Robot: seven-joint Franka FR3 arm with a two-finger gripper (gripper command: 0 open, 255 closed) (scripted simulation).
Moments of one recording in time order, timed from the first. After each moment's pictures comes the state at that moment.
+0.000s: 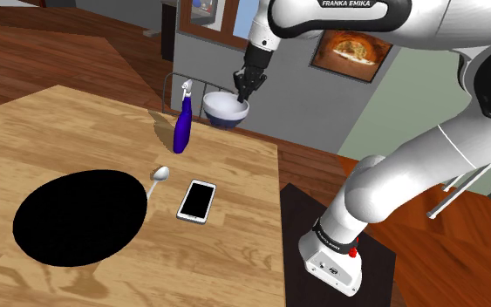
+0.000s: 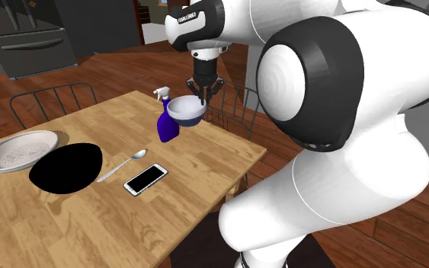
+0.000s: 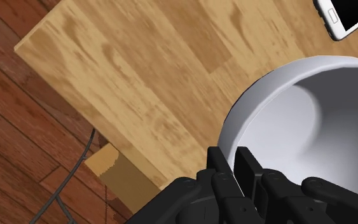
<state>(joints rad) 0.04 -0.42 0.02 -2.22 0.00 1.90 0.20</state>
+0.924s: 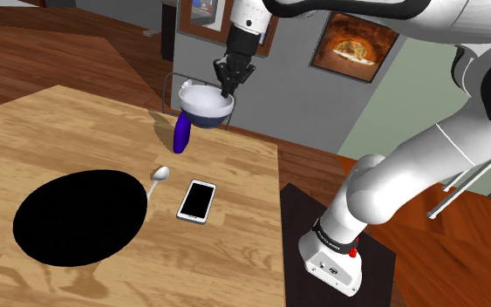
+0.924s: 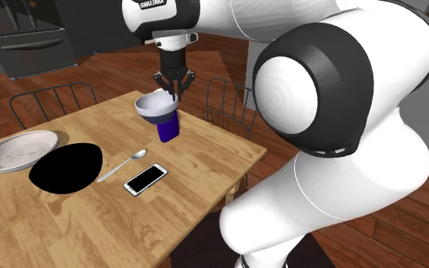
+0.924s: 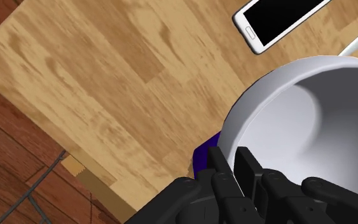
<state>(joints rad) 0.11 -0.40 0.16 -2.11 0.04 1.80 0.39</state>
